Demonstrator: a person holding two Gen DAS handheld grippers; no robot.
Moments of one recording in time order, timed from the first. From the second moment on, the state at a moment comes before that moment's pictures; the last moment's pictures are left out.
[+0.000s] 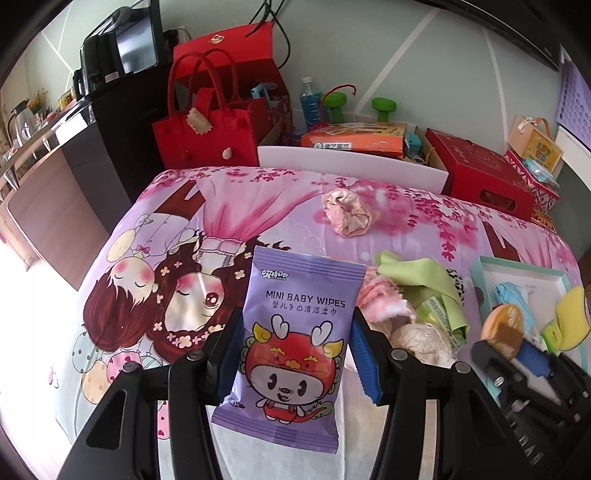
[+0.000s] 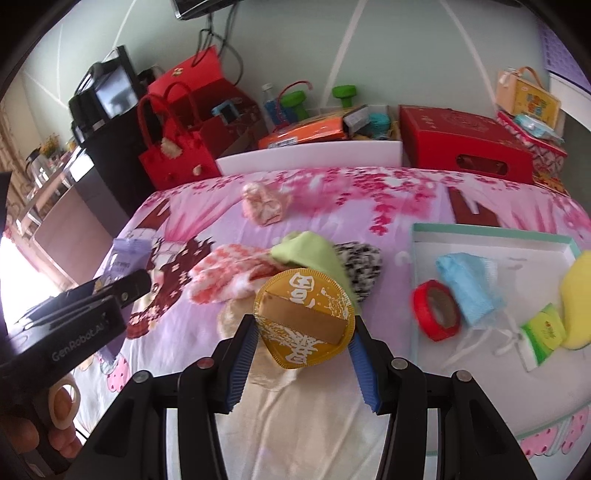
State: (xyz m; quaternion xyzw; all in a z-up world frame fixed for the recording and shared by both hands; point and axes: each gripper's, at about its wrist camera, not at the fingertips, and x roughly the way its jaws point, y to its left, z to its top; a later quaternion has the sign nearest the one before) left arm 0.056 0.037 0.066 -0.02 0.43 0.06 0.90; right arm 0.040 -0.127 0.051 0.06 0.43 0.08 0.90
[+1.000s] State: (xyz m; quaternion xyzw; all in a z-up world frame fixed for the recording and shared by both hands) left arm 0.042 -0.192 0.032 0.12 0.44 -0.15 0.87; right arm -0.001 -0.344 0.043 0.17 0.44 -0.17 0.86
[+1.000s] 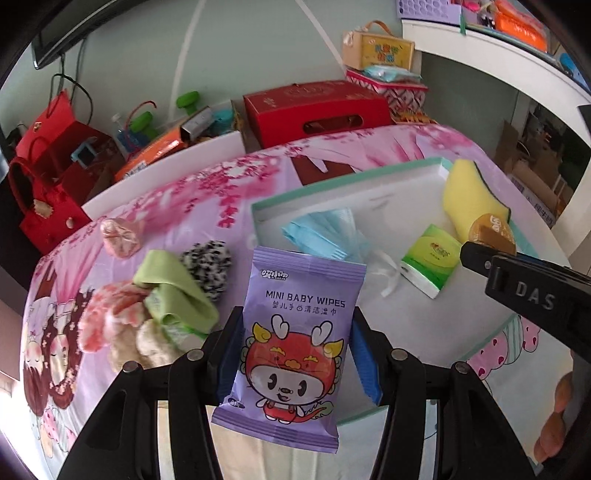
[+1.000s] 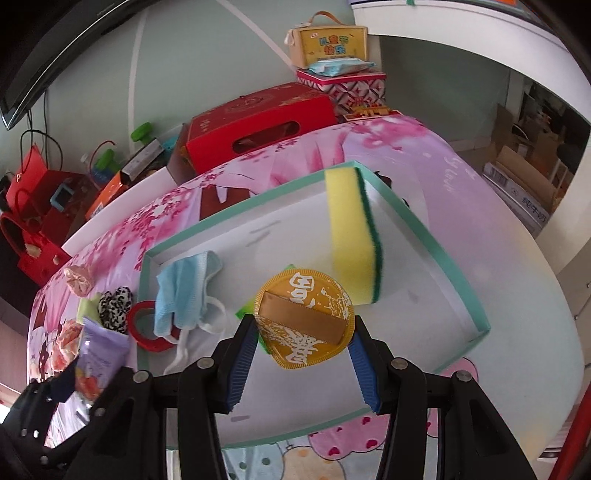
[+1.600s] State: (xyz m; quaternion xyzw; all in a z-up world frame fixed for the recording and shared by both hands) left arm 0.049 -0.206 0.019 0.12 0.45 -0.16 0.87; right arm -0.007 -0.361 0.031 0.19 0.45 -0.18 0.85
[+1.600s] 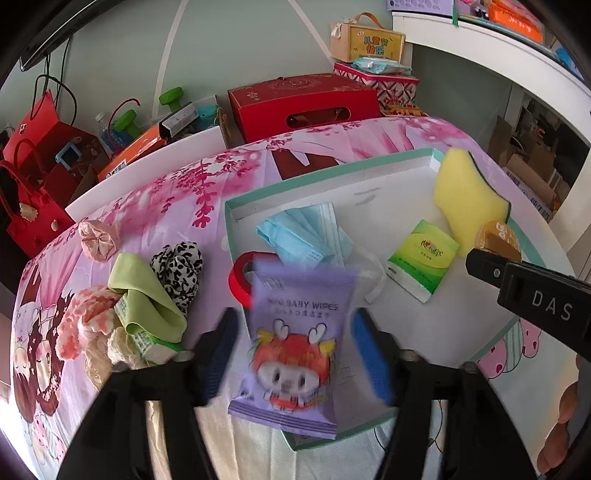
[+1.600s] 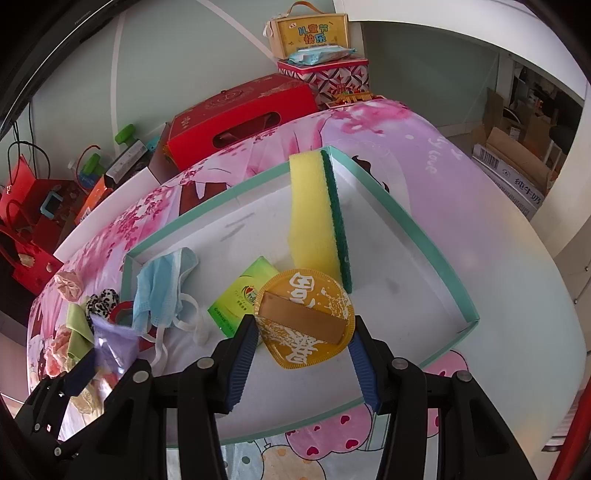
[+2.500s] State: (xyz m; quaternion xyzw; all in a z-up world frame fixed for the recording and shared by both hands) left arm 0.073 -0.132 0.030 0.03 0.45 -0.04 0.89; right arm -0.008 -0.360 0.034 0.20 0.45 -0.18 0.85
